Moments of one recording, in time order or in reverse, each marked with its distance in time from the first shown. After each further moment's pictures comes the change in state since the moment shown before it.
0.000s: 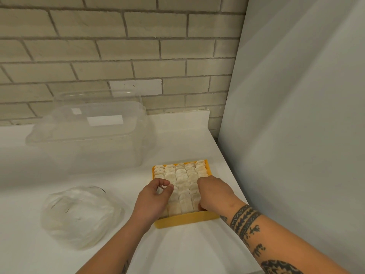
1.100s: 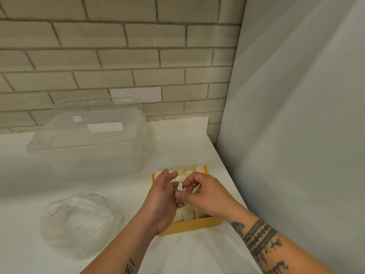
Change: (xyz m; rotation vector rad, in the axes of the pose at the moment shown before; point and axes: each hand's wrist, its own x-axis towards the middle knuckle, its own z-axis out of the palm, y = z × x) left_hand -0.006 0.046 0.010 -0.787 -0.393 -0.213; right_hand -0.027 -0.016 -0.029 0.908 0.127 -0.084
